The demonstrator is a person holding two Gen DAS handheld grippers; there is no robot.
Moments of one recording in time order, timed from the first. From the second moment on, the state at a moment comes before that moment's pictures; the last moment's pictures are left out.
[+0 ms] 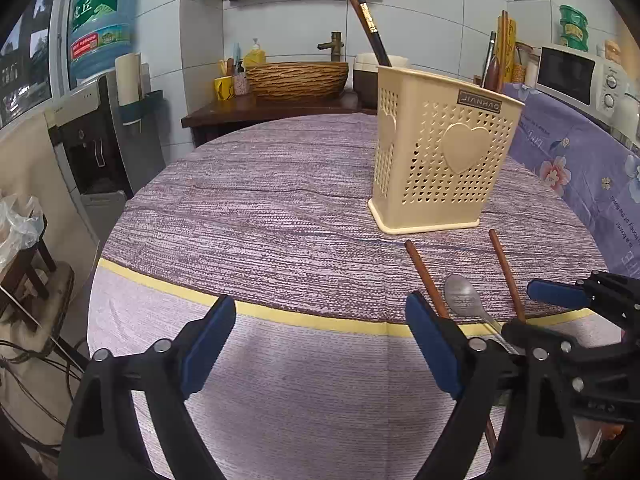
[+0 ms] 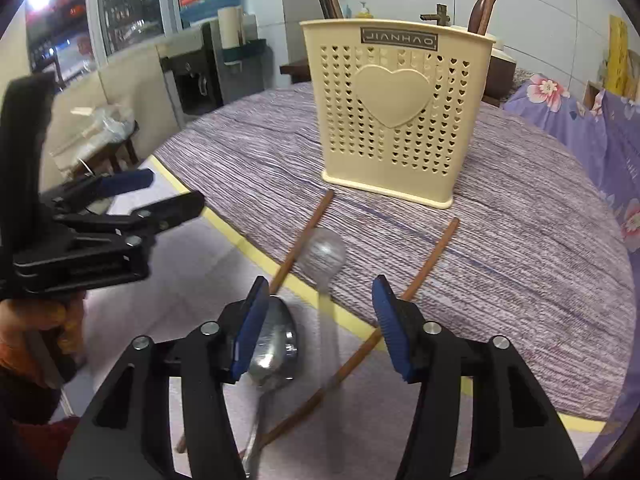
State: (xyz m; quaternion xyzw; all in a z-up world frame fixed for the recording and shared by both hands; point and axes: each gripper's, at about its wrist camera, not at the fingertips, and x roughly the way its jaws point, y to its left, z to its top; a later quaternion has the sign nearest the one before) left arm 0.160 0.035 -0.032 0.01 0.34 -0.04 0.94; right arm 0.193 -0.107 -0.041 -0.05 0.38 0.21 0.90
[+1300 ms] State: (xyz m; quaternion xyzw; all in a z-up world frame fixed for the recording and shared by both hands) left arm 0.171 0.035 -0.044 -0.02 0.37 -0.05 0.93; right arm 0.249 -0.075 -0.060 -0.08 0.45 0.20 0.87
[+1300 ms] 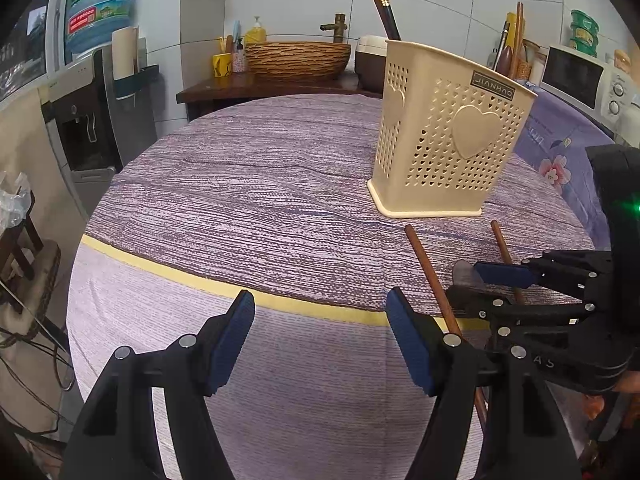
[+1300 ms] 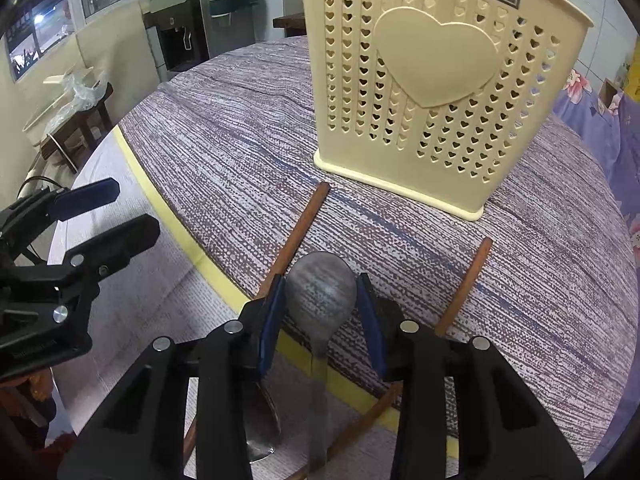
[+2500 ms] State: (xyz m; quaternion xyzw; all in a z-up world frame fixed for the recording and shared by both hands) left arm 0.241 -0.055 -0.060 0.02 0.45 -0.09 0.89; right arm 0.167 -0.182 0.040 0.07 0.27 0.10 0.95
